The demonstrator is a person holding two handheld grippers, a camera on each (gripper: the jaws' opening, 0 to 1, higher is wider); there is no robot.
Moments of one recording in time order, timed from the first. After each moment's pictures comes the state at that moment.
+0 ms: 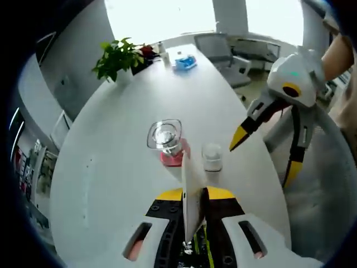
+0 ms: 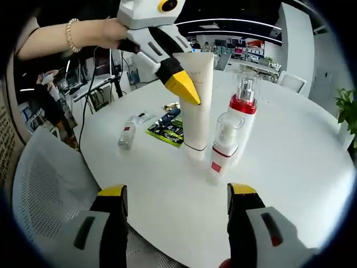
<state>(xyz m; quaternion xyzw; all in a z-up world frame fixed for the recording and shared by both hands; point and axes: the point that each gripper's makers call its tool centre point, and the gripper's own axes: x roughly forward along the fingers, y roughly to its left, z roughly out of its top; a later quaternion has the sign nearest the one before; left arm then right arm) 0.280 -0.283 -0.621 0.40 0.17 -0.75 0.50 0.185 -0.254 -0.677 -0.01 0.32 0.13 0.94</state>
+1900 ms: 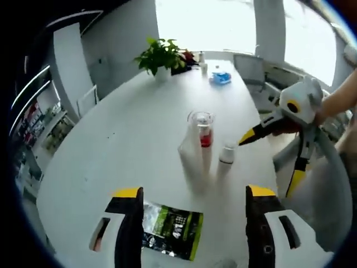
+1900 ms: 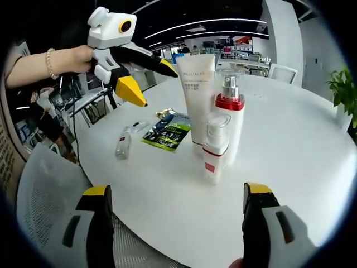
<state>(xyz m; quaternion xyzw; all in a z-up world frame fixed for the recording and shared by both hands) 0.302 -0.225 -0.601 0.27 0.22 -0.70 0.63 0.186 -0.257 -0.679 0.03 0.32 0.12 0.94</state>
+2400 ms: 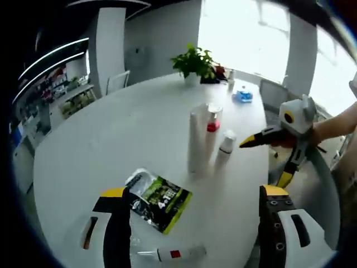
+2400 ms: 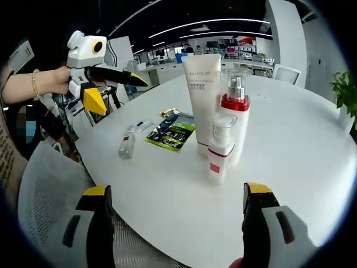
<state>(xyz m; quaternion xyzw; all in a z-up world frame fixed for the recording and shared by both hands) 0.303 -0.154 -0.611 0.18 0.27 -0.63 0.71 0.186 -0.250 -0.676 0.04 0.31 0.13 0.94</state>
